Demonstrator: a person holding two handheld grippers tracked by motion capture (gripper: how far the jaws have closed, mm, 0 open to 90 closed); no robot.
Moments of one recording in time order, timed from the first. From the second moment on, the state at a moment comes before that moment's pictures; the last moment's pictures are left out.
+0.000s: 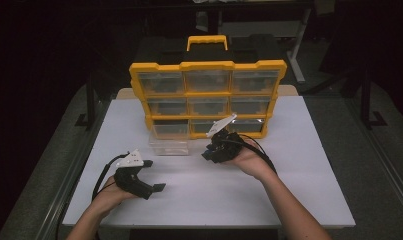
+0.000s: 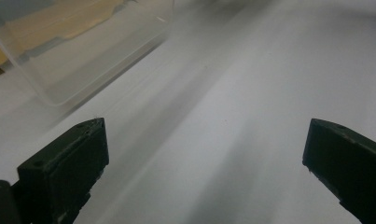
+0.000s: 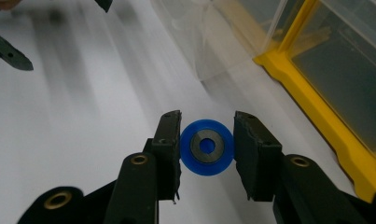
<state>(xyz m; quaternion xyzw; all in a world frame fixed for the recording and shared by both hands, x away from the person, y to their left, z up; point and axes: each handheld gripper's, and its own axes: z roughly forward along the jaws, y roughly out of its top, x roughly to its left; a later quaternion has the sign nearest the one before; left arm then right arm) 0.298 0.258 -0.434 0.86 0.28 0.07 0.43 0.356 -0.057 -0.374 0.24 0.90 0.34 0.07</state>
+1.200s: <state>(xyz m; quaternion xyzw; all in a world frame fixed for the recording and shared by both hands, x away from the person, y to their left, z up) 0.298 0.258 -0.433 0.86 0.27 0.07 0.43 0.386 -0.019 -0.337 0.24 0.89 0.37 0.07</state>
